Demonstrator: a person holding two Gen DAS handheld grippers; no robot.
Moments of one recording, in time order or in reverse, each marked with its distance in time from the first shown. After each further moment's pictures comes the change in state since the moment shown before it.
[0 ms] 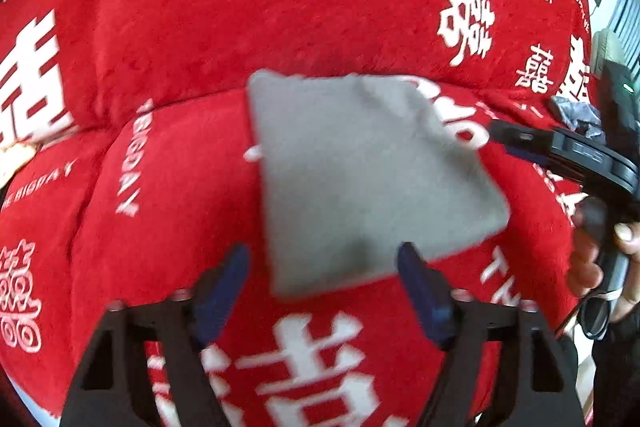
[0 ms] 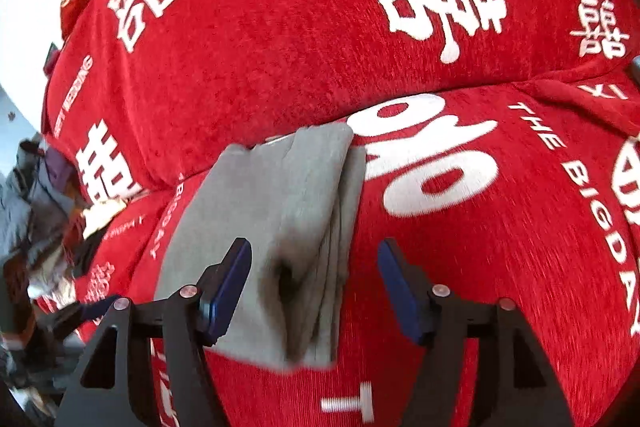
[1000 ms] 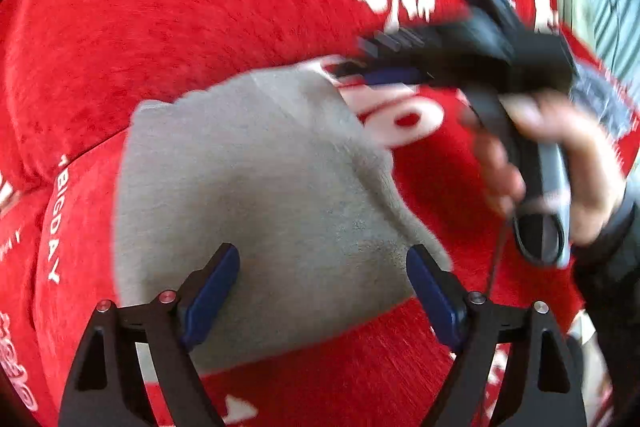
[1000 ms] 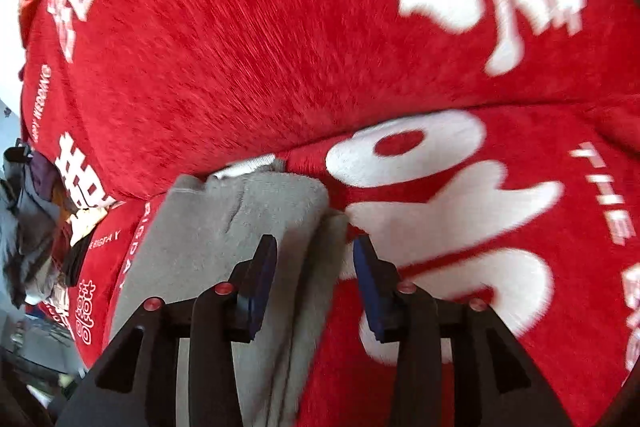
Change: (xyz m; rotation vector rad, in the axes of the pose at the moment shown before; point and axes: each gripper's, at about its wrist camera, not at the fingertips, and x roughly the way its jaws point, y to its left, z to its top) left arm 0.047 -0.069 0.023 0.136 0.038 -0.076; right arm 0.065 -0.026 0.062 -0.075 0.054 0.004
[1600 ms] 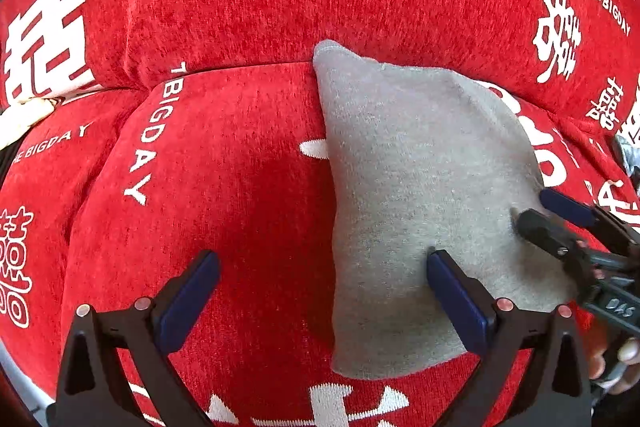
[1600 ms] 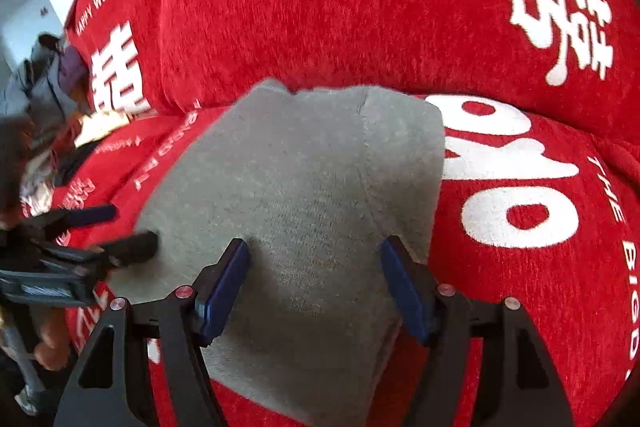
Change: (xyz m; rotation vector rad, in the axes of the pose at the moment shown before) left arm 0.006 0.117 -0.030 -0.317 0.035 0.203; right arm -0.013 0.087 -0.081 -0.241 0.052 -0.027
